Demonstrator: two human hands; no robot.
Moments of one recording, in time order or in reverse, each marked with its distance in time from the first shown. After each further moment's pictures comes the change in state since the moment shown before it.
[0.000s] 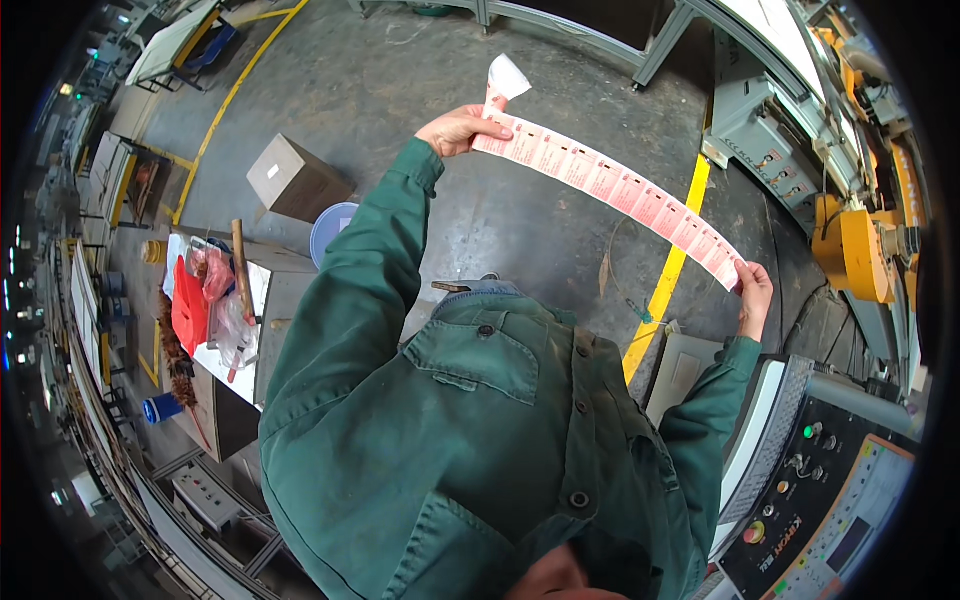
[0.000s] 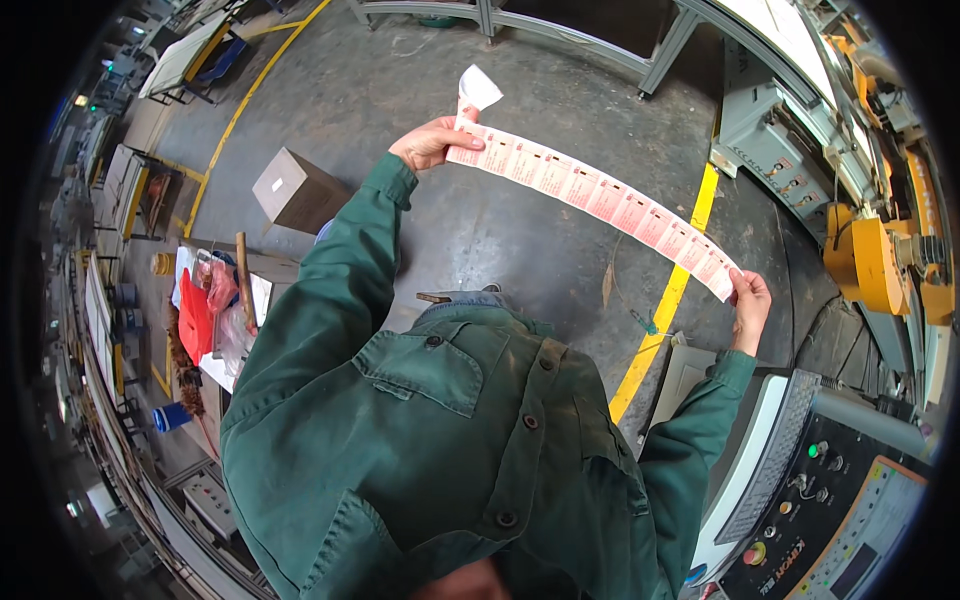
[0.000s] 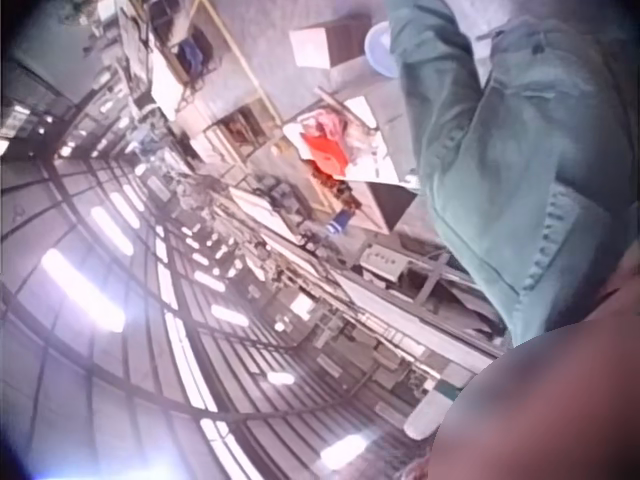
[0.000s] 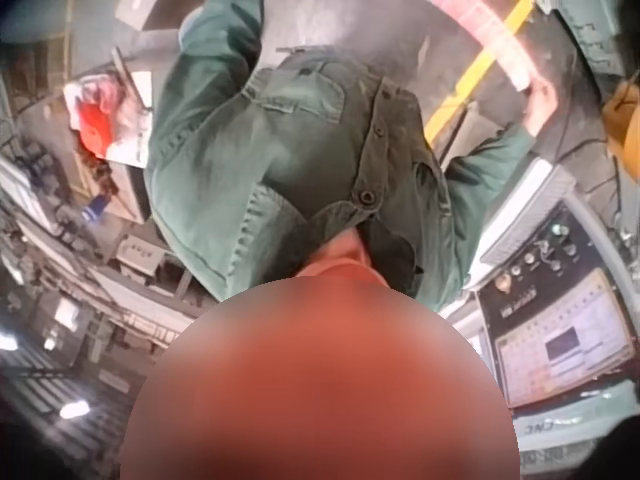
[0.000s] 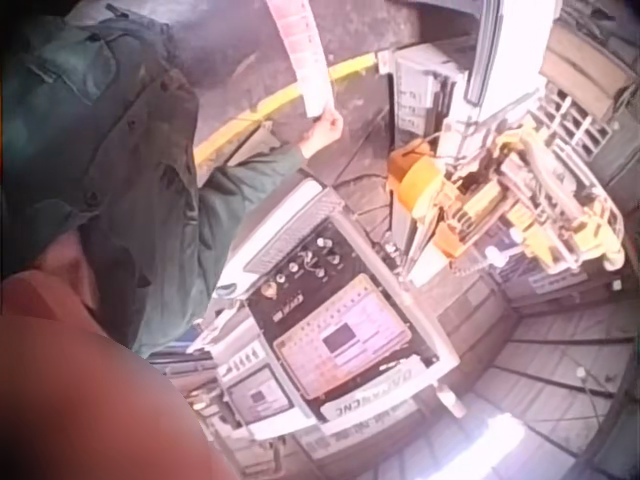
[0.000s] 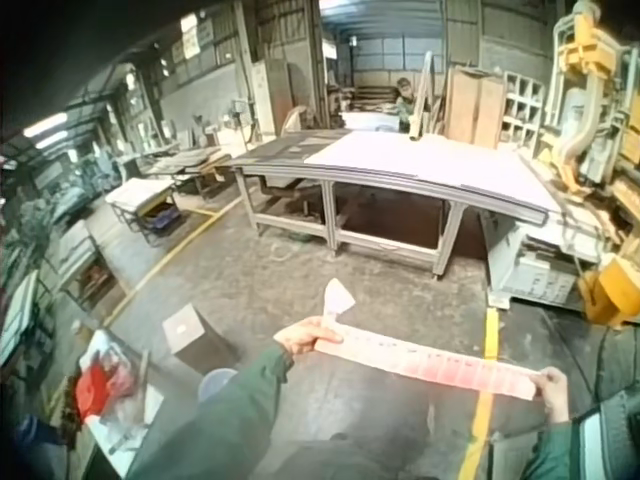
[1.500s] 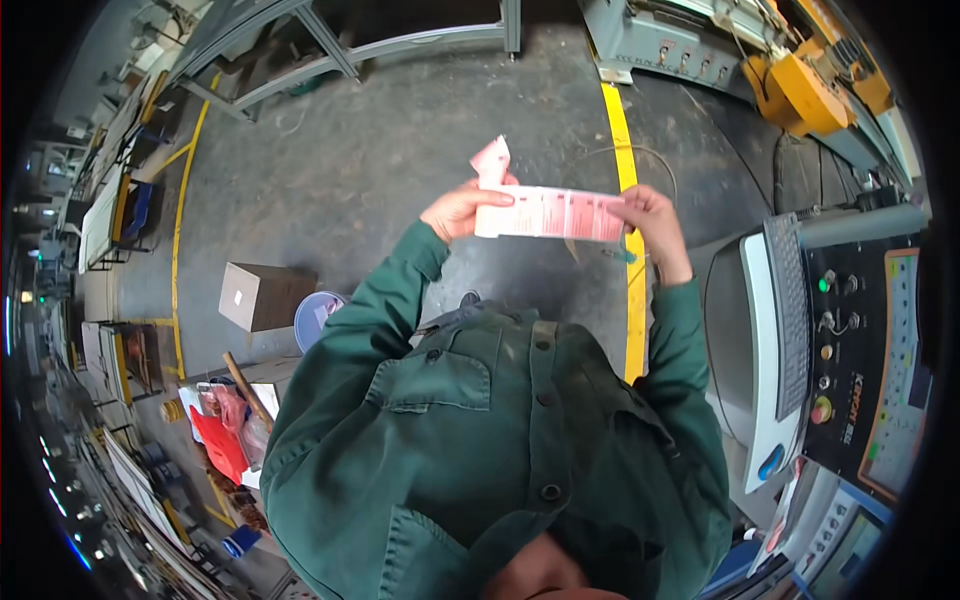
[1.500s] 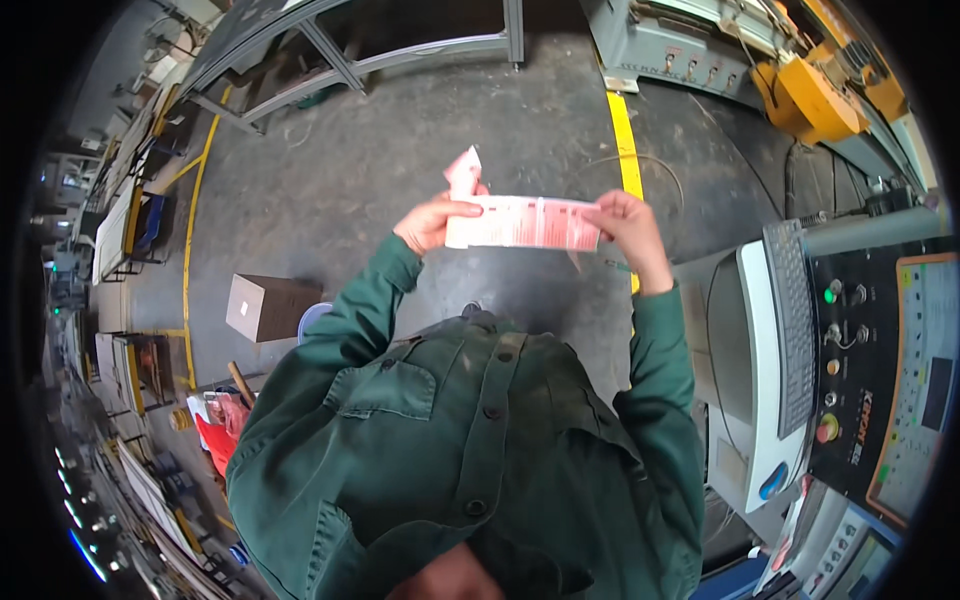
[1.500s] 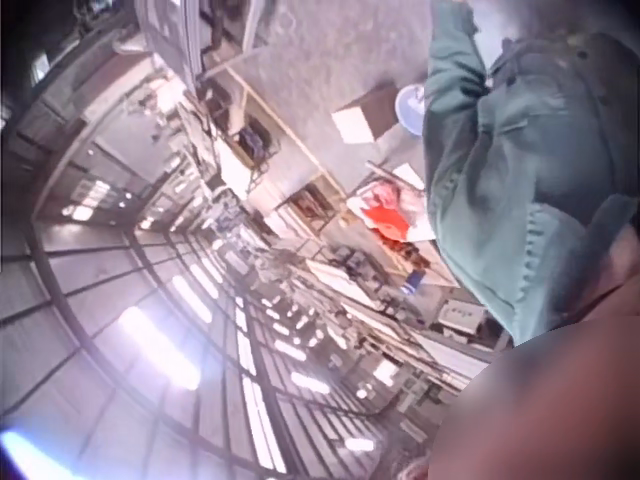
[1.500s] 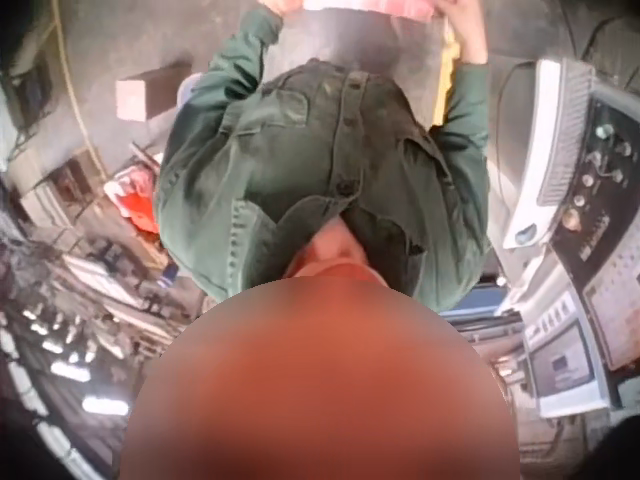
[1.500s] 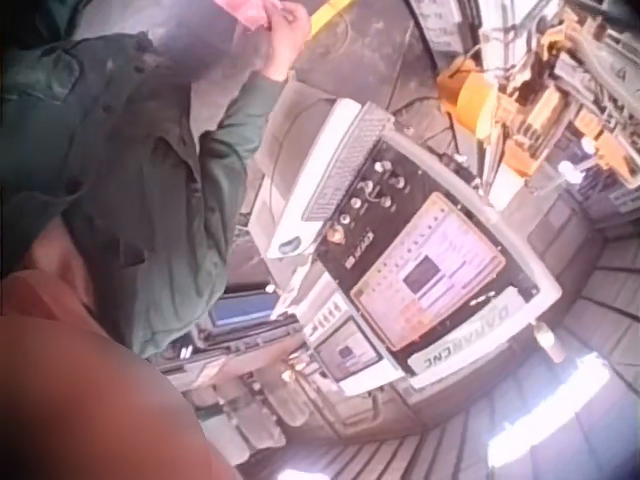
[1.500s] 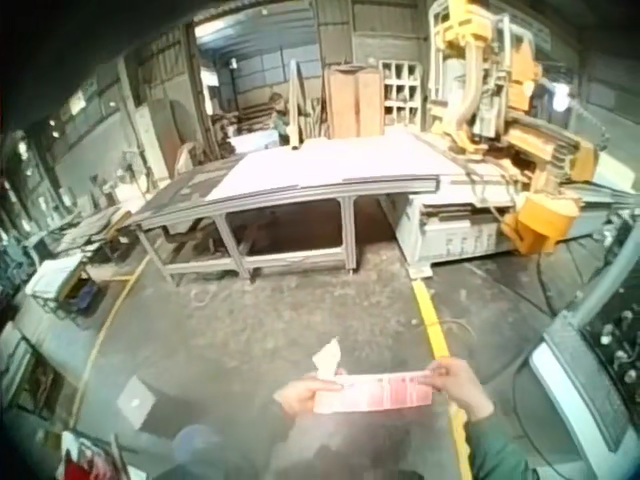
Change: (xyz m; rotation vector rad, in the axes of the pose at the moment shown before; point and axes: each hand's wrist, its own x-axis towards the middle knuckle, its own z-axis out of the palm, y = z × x) left_hand 0.051 -0.085 0.173 -0.216 -0.411 -0.236; right_hand -0.095 -0.051 0.064 0.217 -0.249 0.044
